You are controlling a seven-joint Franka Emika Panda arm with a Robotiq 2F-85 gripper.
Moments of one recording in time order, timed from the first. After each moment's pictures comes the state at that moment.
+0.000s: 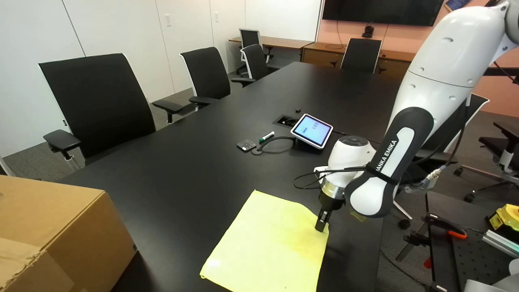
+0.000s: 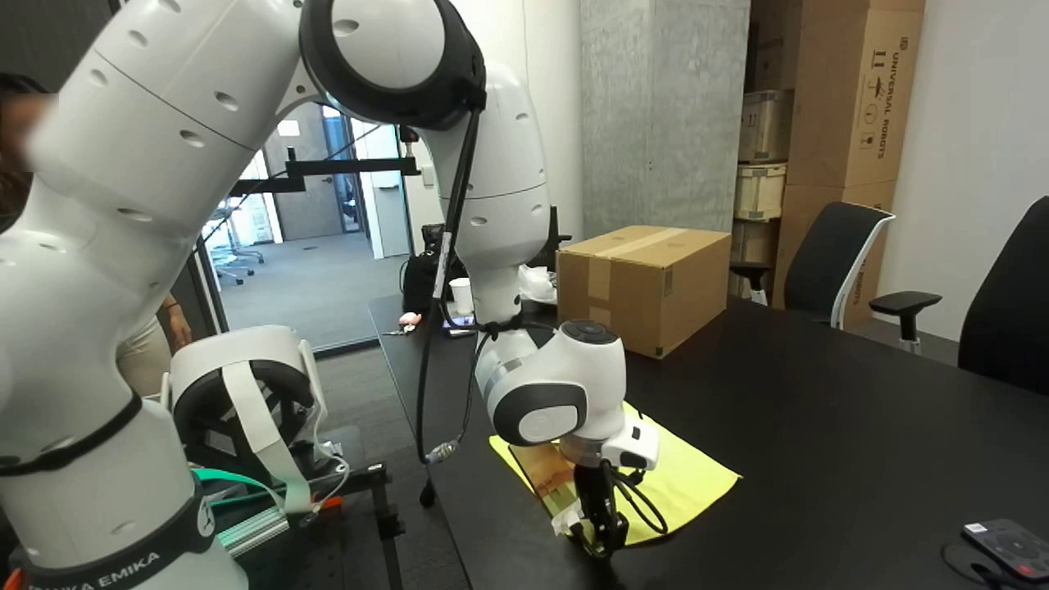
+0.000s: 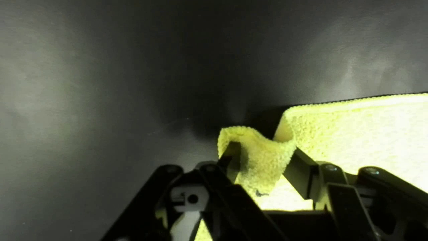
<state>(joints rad) -0.08 0.74 0.08 -2.30 0.08 3.09 -0.14</state>
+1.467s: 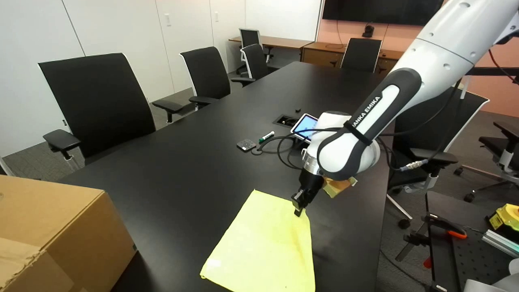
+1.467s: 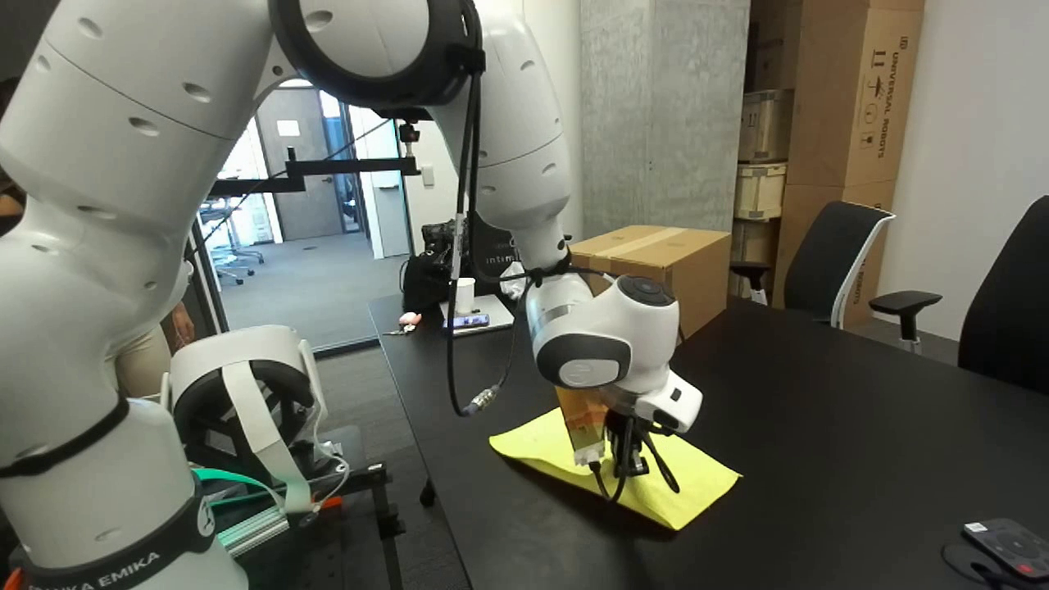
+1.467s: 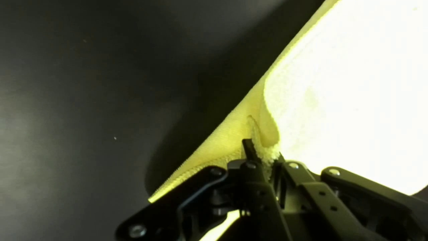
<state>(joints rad) -0.26 0.69 0.29 -2.13 0.28 2.88 -0.08</state>
